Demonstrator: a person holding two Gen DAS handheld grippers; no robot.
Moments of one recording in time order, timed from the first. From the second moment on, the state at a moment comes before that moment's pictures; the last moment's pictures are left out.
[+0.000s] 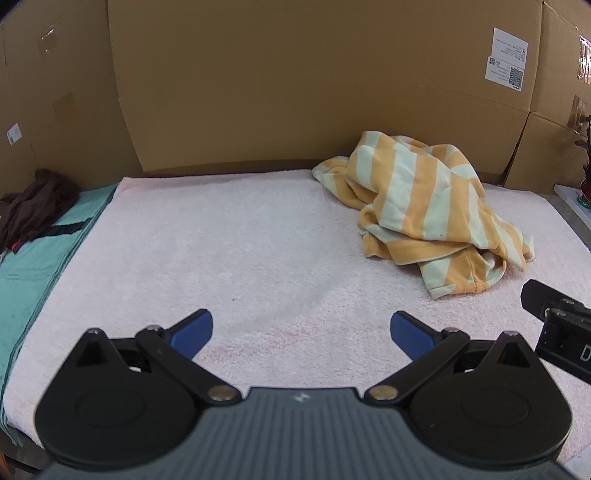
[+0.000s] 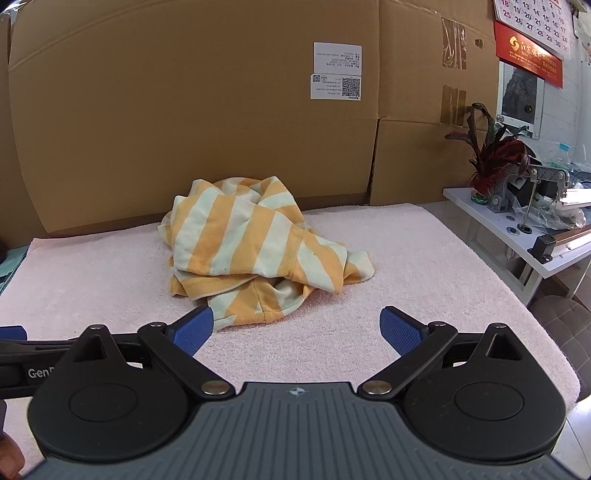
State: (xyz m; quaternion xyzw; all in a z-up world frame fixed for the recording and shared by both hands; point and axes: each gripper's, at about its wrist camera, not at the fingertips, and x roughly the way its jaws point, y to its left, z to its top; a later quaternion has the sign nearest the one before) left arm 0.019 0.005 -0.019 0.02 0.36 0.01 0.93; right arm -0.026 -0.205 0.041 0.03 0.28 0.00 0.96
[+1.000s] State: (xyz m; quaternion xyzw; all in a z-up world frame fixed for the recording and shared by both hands) left arm 0.071 0.006 -0.019 0.02 0.37 0.01 0.93; right arm 0.023 -0.213 0.041 0.03 0.30 0.00 0.95
